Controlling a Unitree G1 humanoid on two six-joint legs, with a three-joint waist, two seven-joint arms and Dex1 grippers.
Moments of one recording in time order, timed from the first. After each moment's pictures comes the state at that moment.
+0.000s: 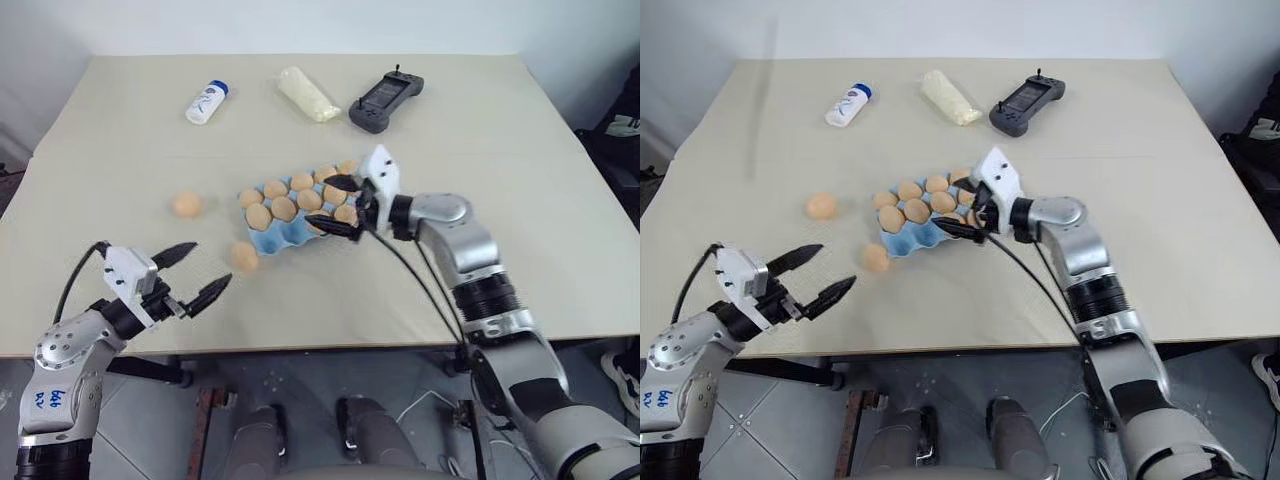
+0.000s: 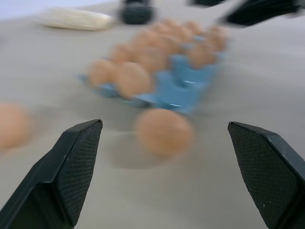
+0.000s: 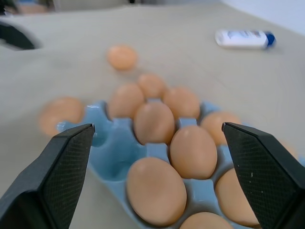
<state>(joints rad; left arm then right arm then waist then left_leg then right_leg) 0.01 0.58 0.38 -0.26 -0.45 0.23 -0.60 -0.86 -0.37 0.12 0.32 0.25 0.29 1.02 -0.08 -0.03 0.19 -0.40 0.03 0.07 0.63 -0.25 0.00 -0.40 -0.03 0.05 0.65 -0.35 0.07</state>
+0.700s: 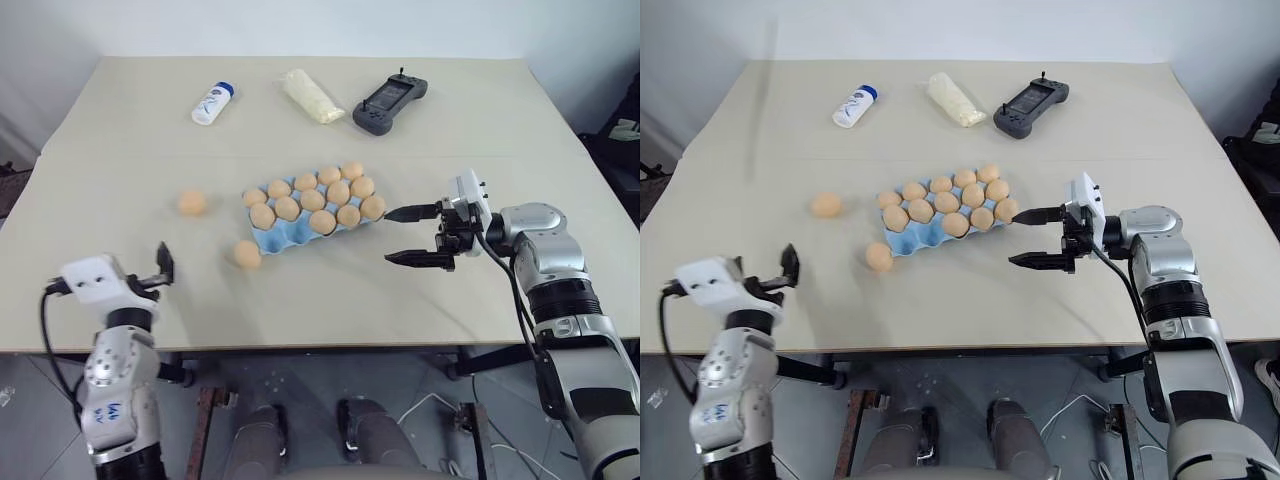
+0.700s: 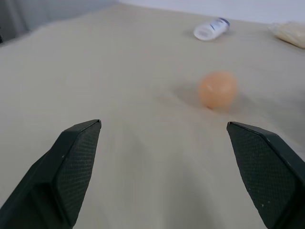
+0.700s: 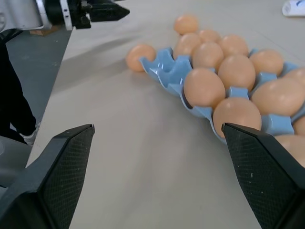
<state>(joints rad) 0.03 0.10 0.35 -0.39 -0.25 0.34 0.10 -0.82 -0.59 0.06 0.64 0.35 0.08 1.53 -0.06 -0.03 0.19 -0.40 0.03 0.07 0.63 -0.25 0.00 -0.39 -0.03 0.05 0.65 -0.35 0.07</state>
